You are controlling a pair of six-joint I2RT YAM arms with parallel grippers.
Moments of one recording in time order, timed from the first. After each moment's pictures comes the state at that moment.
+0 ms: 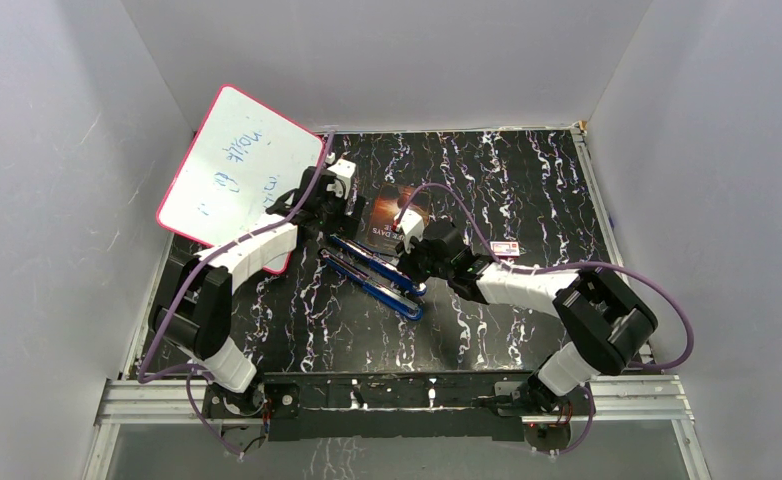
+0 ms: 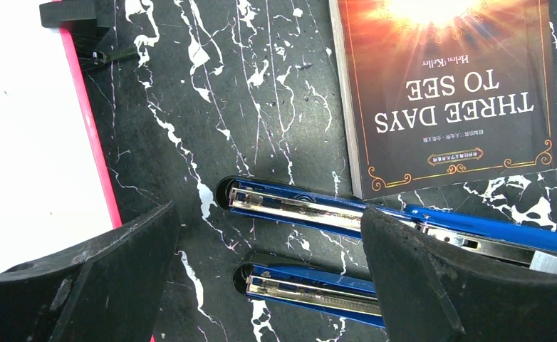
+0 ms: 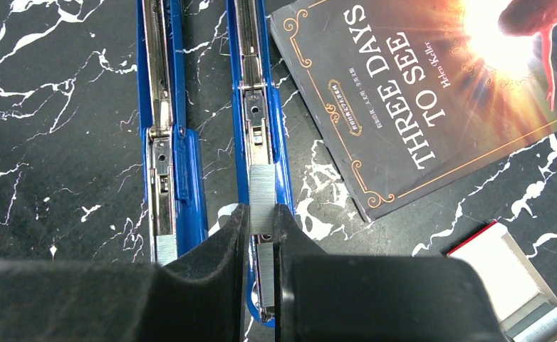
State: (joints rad) left arm -0.46 1.62 1.10 -0.25 -0.09 0.01; right arm 0.80 1.52 0.73 0.23 -0.13 -0.04
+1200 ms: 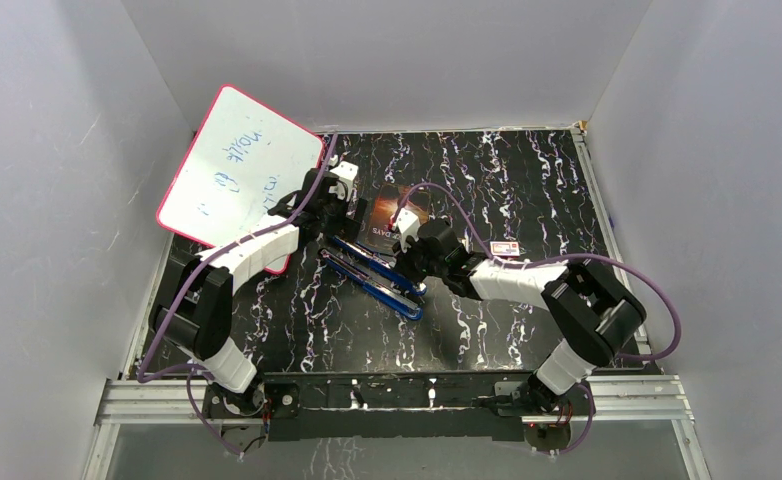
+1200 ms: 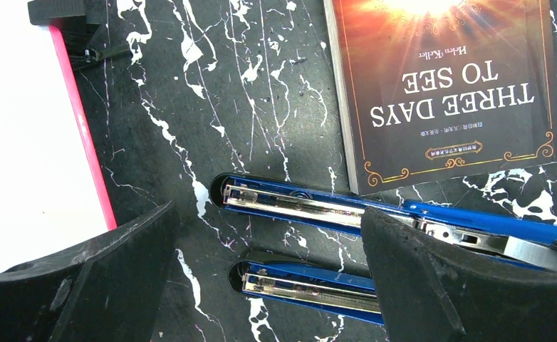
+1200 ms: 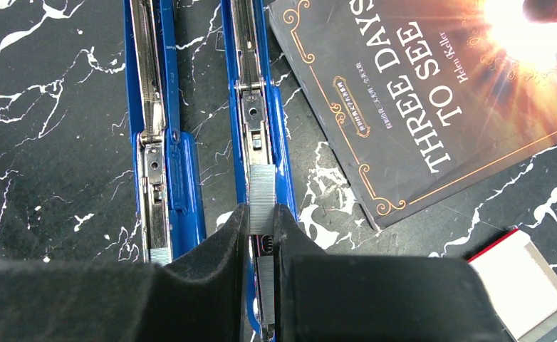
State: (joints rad) left arm -0.47 1.62 1.09 -0.25 -0.10 0.02; right arm 0.80 1.59 0.77 0.22 -0.12 -0.02
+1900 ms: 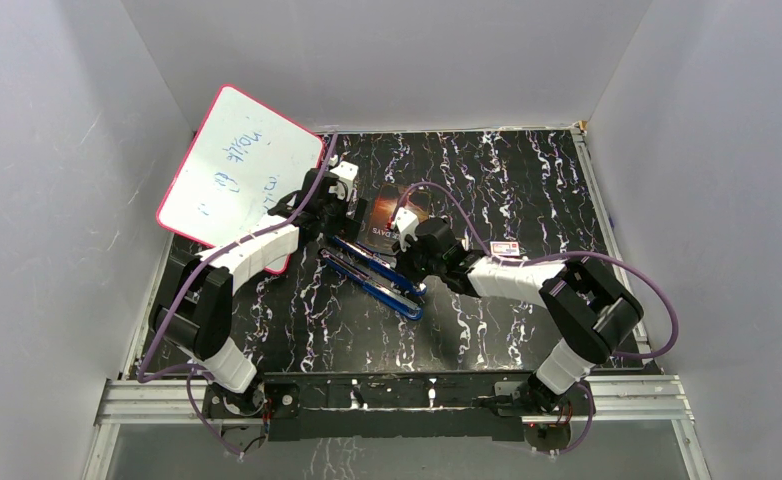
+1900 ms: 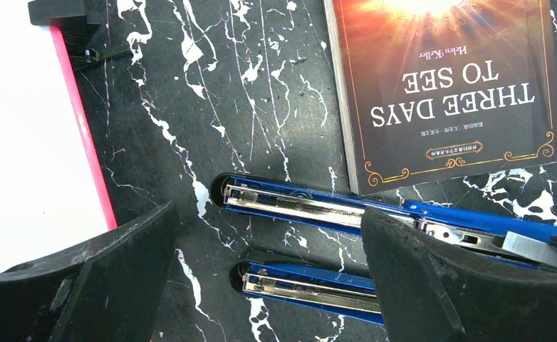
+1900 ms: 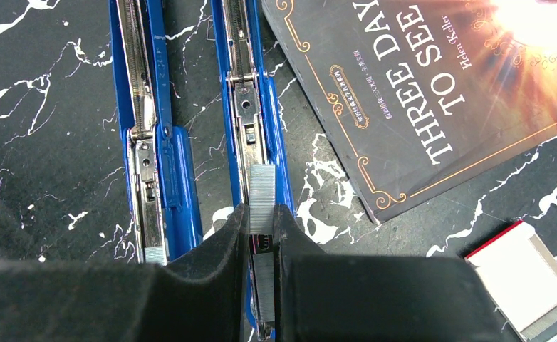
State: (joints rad) left arm -0.47 1.62 1.09 -0.25 -0.10 0.02; right arm 0.80 1.61 0.79 0.17 -0.12 0.00
